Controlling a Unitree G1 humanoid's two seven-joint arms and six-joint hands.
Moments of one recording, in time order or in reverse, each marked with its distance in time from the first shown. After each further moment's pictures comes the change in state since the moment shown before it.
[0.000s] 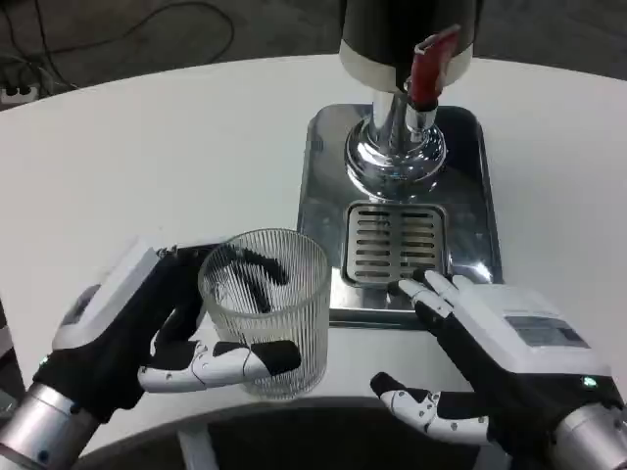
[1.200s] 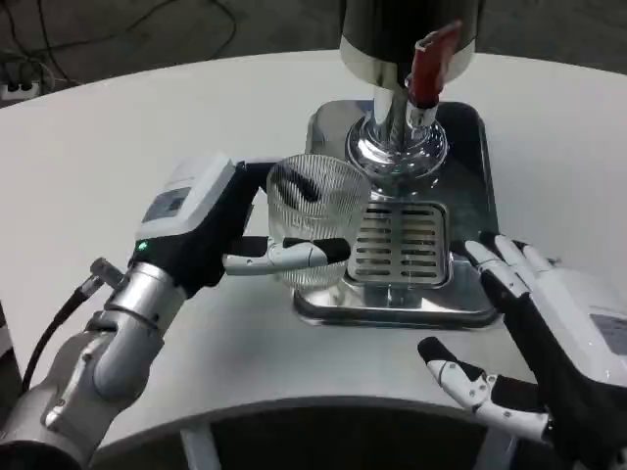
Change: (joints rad) left arm -0.624 -0.039 -0.253 0.767 0.341 -0.017 0.392; right arm 0.162 0.051 -0.101 -0.111 0.076 -0.032 -0.214
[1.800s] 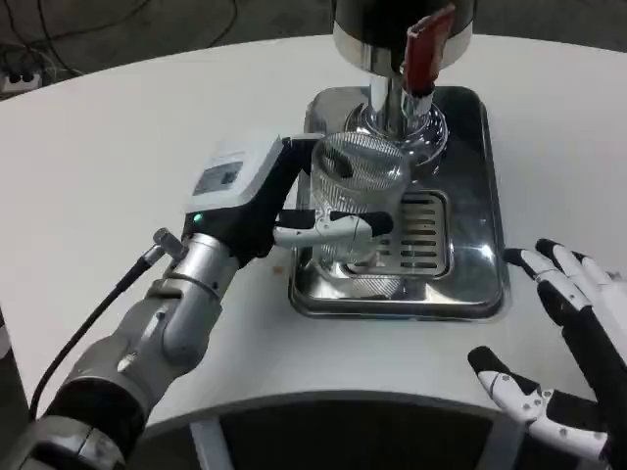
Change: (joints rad) left arm -0.228 -0.096 -0.152 0.313 0.044 0.027 0.198; right arm 0.107 -0.025 -0.106 -0.085 0.074 -0.003 0.006
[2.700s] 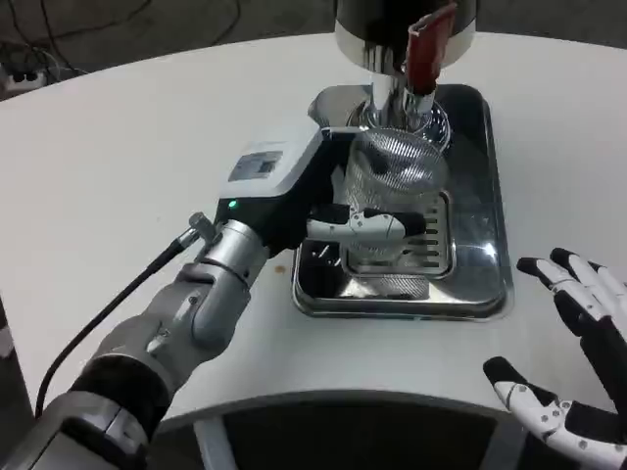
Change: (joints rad) left arm -0.070 -0.029 -0.104 0.036 -0.003 0.025 0.014; right arm 0.047 -0.024 -0.048 -0.030 0.065 -0.010 0.000
